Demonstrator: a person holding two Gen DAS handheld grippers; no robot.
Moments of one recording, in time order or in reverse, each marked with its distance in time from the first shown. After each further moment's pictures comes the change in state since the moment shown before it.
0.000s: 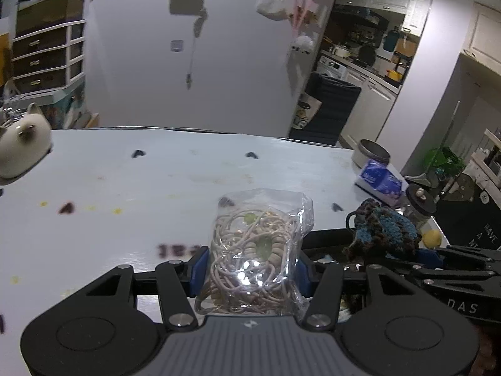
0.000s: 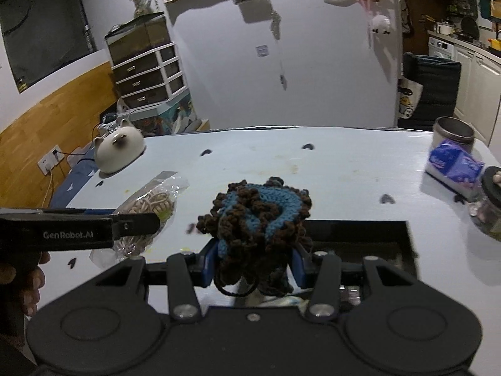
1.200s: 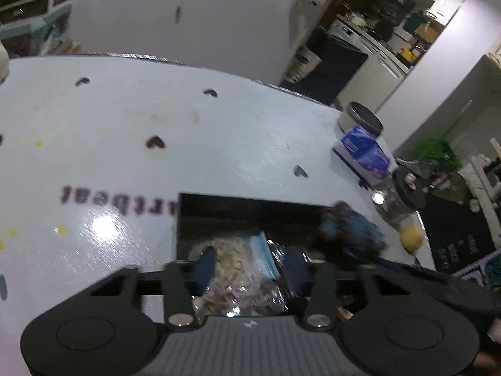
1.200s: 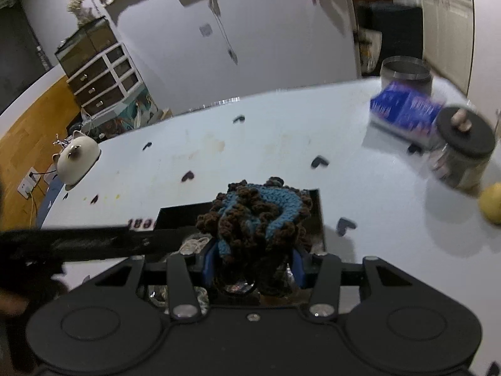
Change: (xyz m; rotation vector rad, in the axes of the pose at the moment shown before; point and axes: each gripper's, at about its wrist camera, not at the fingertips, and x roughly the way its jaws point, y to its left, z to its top) left arm 0.088 -0.070 -0.001 -0.175 0.224 -0.076; right arm 0.027 -0.115 -0.005 0.188 0.124 -0.020
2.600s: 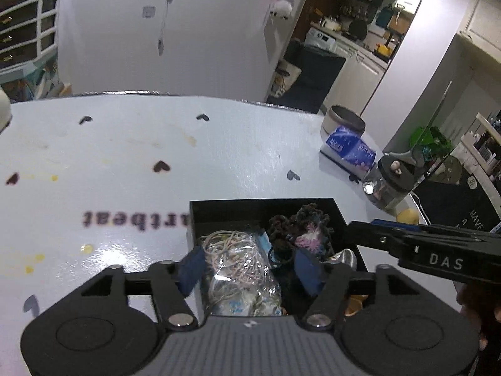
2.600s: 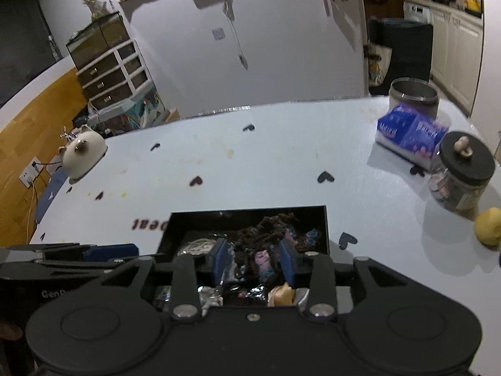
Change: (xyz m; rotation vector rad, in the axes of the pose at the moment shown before) left arm -0.049 -0.006 -0.025 0.149 -0.110 0.035; right arm -0.028 0.018 0.002 -0.083 -0.048 -0.006
